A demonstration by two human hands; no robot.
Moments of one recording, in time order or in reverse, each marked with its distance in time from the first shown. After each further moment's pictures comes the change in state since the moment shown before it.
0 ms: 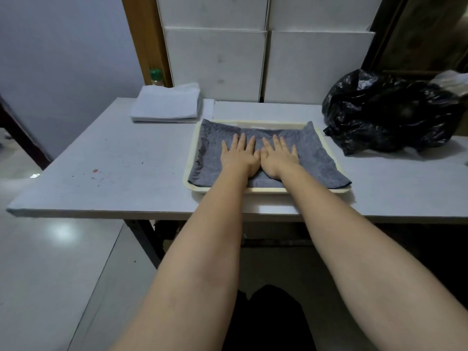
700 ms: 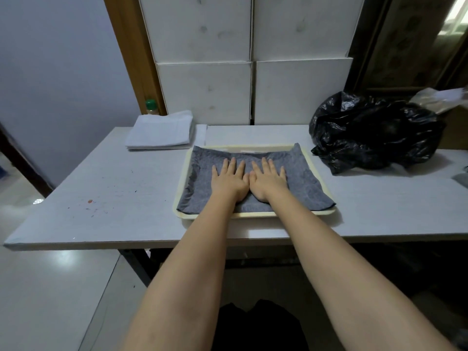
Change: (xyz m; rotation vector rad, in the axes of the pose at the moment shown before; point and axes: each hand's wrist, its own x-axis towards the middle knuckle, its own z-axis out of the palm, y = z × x) left_hand -0.001 0.002 -0.001 -0.027 0.012 0.003; right_hand 0.001 0.001 0.000 0.042 0.000 -0.033
